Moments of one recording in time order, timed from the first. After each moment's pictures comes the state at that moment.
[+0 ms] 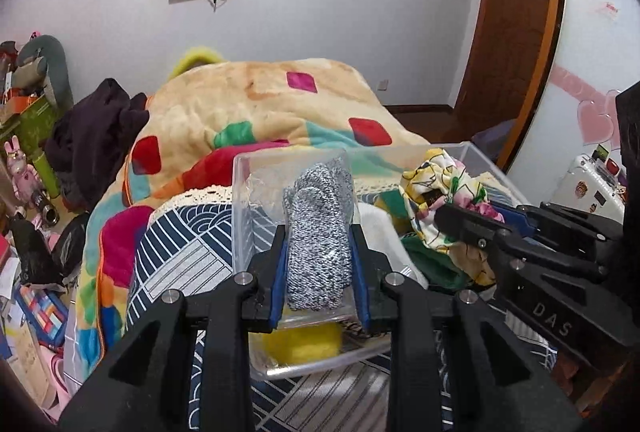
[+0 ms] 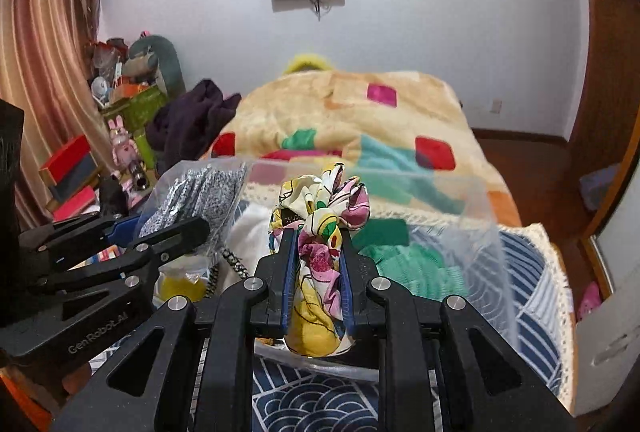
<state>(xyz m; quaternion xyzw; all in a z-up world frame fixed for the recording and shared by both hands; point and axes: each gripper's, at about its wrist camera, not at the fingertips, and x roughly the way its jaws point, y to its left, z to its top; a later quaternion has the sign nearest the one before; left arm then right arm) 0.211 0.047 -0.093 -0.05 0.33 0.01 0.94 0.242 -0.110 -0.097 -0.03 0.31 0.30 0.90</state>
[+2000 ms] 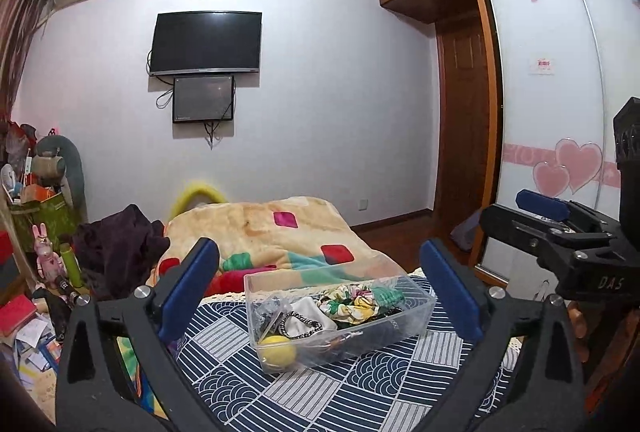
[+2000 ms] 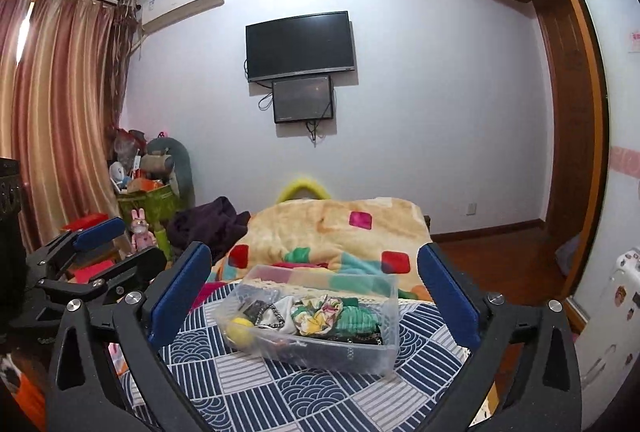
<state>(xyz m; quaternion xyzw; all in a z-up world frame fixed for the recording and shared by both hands) 0.035 -0.007 0.029 0.00 0.09 -0.01 1.00 0.118 -0.204 0.004 0.02 0.09 0.28 0.95</state>
